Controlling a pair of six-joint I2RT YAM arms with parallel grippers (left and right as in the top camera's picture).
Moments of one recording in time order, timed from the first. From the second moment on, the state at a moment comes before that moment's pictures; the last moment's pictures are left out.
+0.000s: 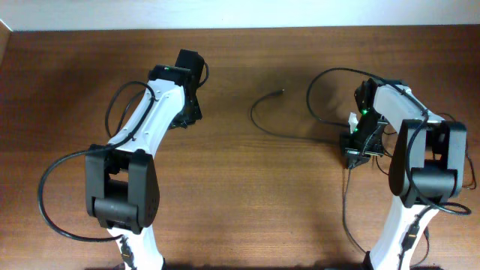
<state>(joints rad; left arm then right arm) -0.21 1.99 1.61 -1.09 -0.29 -0.52 -0.06 2.16 1.48 -1.29 -0.11 0.08</state>
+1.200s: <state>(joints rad) -0.21 1.99 1.61 -1.09 -0.28 -0.52 0.20 1.66 1.23 -1.07 -0.54 0.16</state>
